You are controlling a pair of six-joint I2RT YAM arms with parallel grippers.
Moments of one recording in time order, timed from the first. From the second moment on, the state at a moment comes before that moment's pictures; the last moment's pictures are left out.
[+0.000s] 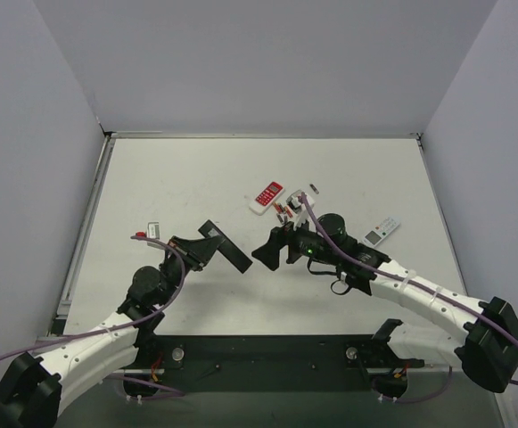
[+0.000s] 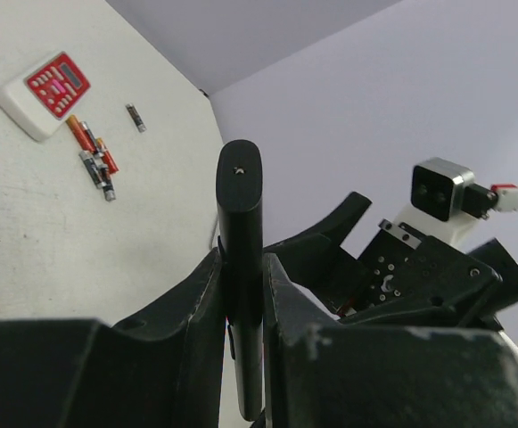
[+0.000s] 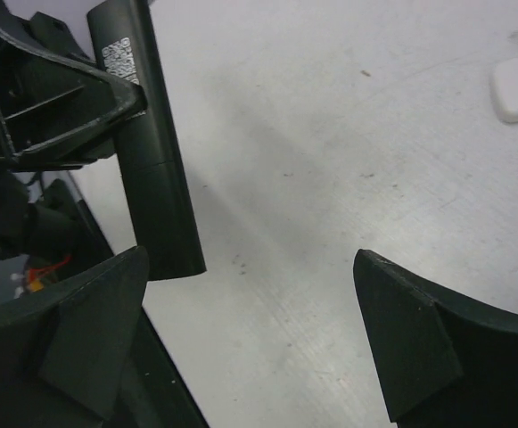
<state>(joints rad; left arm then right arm) -0.64 0.73 0.08 0.76 -0.11 -1.16 0.81 1.10 0.65 0.13 -0.16 0.35</state>
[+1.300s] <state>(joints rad) -0.59 0.82 0.07 1.03 0.06 -1.13 0.75 1.40 0.65 0.49 -0.70 0.70</state>
